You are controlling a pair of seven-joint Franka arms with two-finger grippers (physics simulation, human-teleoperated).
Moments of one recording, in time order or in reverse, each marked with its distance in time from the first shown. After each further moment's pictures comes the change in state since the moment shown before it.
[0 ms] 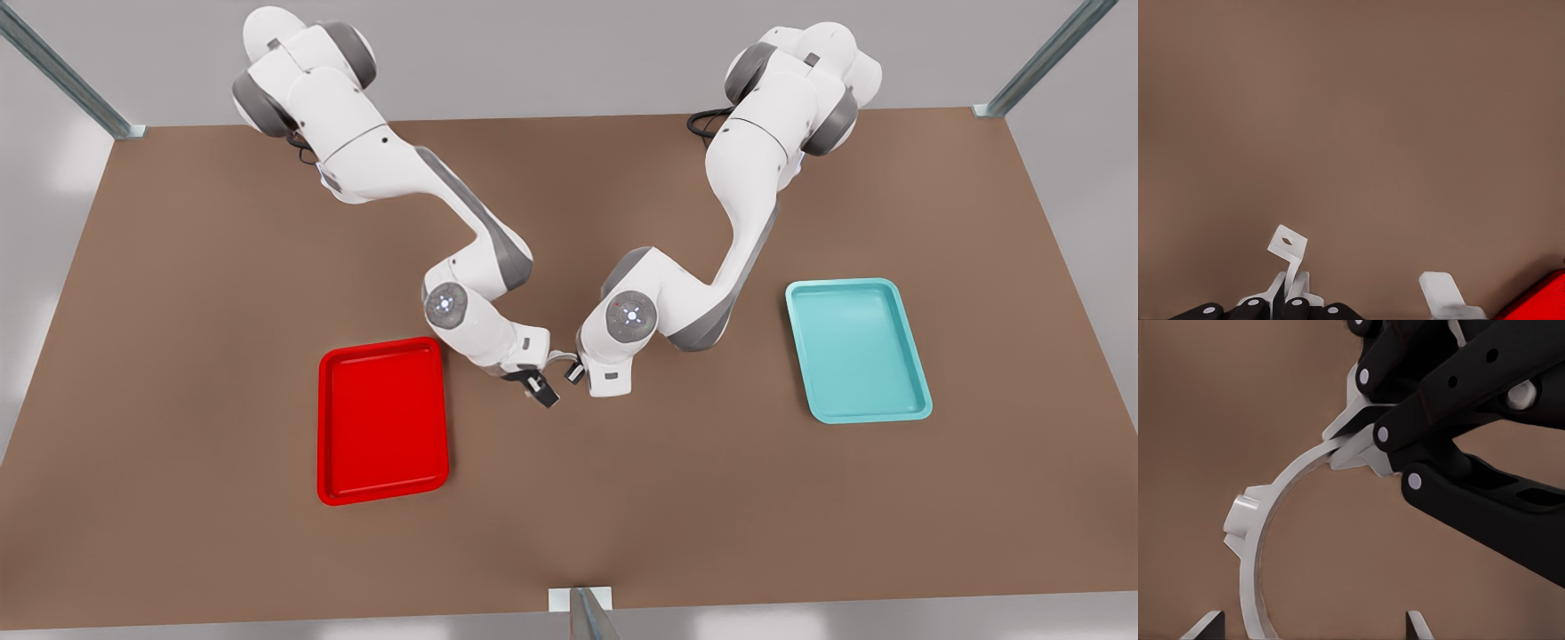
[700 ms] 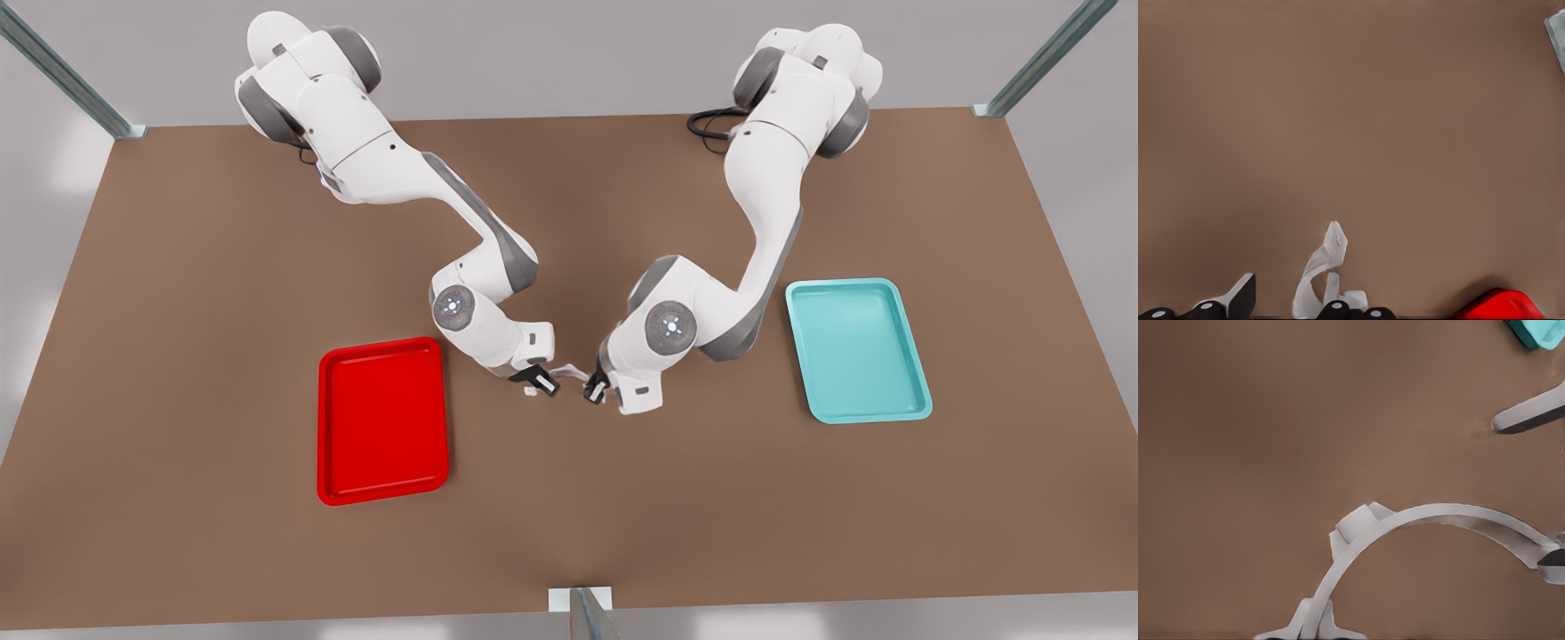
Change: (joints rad) left arm 0.067 -0.005 0.005 0.077 -0.057 -0.008 -0.043; right arm 0.007 0.023 0.001 0.007 0.005 0.028 -0.180
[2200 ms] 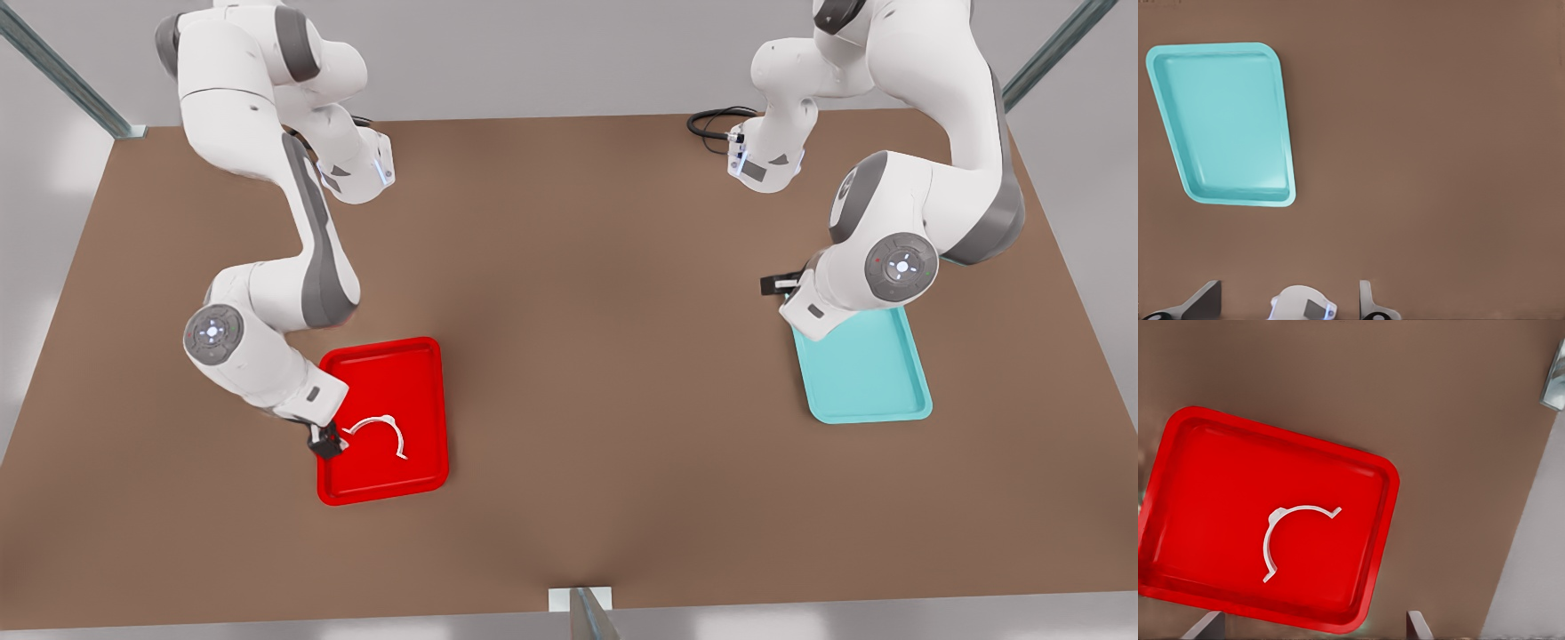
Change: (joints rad) left arm 0.387 -0.469 -0.071 -0.282 0.211 -0.666 1.230; right arm -0.172 -0.230 -0.320 0.132 -0.193 -0.582 0.249
